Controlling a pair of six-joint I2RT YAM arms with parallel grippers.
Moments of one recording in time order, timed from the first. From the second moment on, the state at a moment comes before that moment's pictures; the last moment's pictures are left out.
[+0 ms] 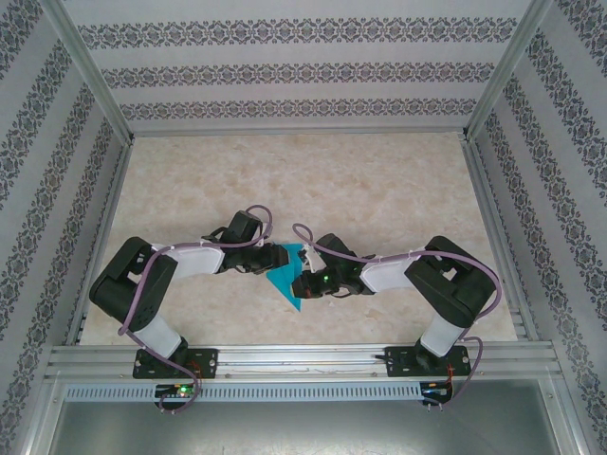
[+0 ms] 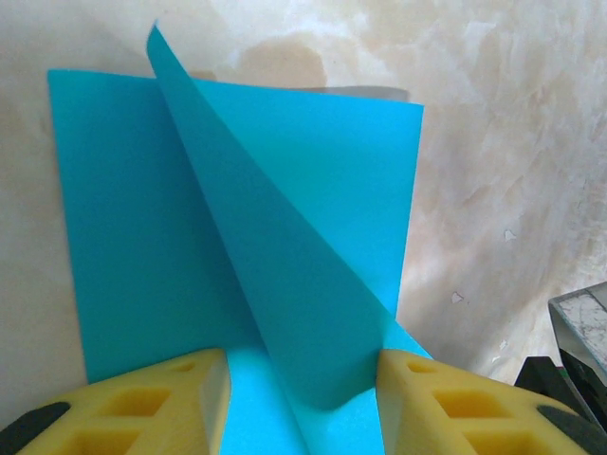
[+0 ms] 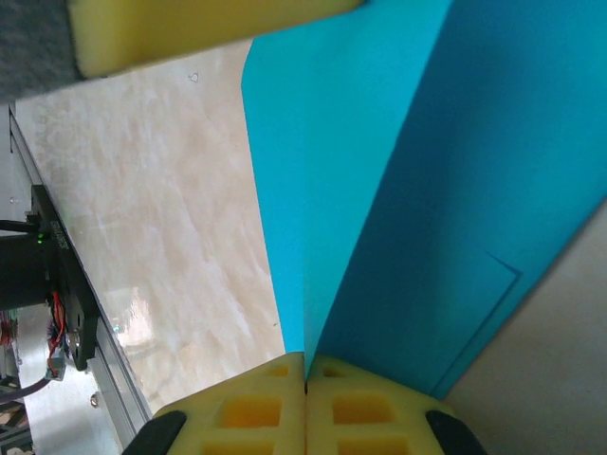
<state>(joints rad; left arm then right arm) -0.49 1.63 0.70 -0.04 0.46 -0.75 0.80 1.69 0.61 0.21 -0.60 0.70</state>
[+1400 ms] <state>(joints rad) -0.50 1.64 0.71 -0.04 0.45 -0.75 0.74 1.69 0.65 0.21 -0.57 0.71</state>
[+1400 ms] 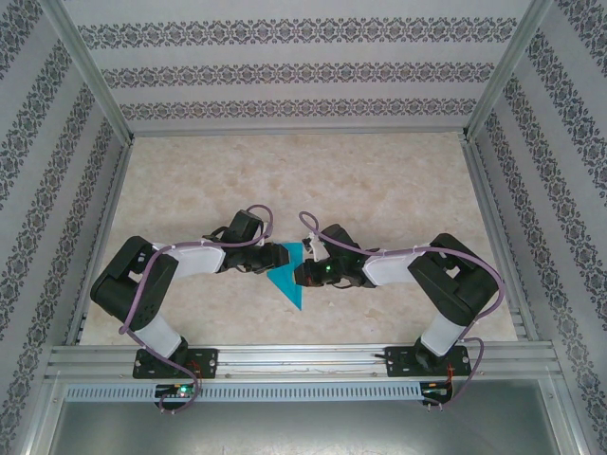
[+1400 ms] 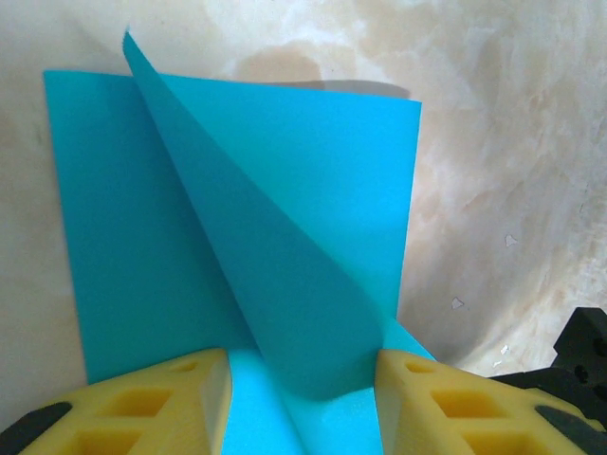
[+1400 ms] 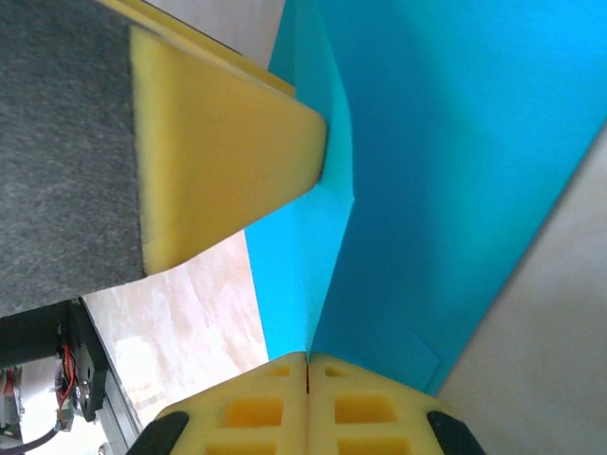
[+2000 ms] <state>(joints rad) -0.50 1.64 0.71 -0.04 0.45 -0.75 0.73 1.69 0.66 0.12 -0.51 0.70</state>
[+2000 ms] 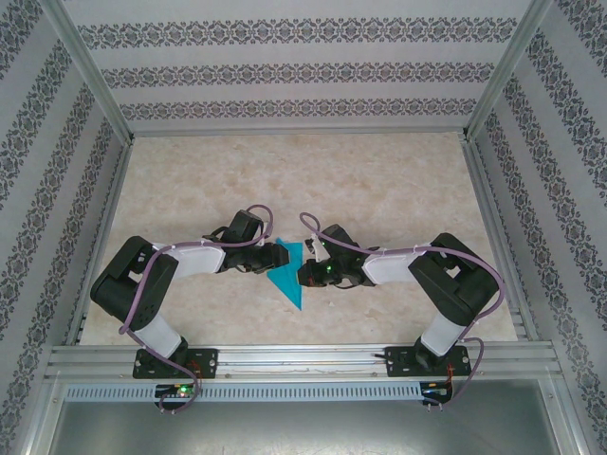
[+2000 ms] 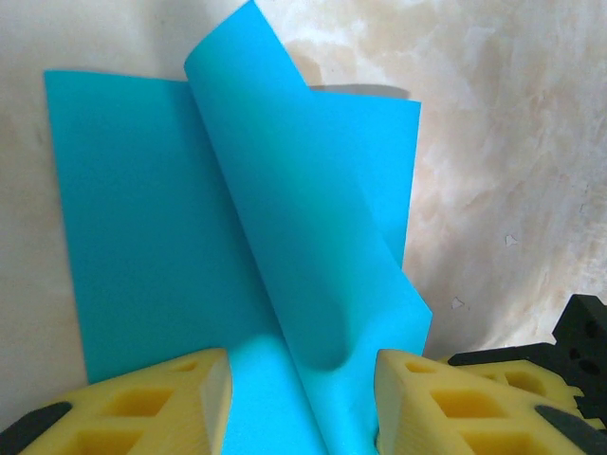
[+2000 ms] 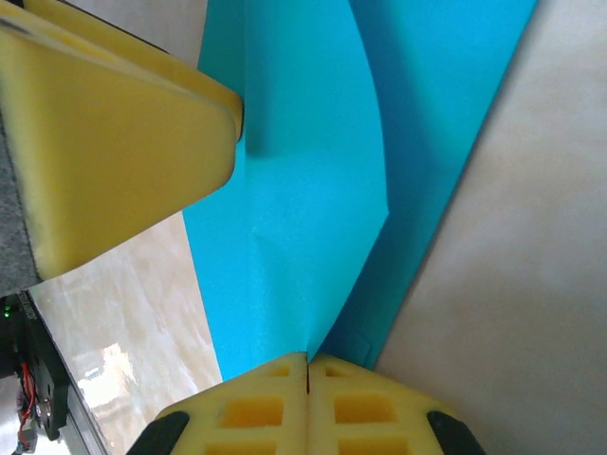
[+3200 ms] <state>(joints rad) -0.50 1.51 0.72 -0.17 0.36 -0.69 0.74 1.72 0.71 0.04 -0.48 0.68</state>
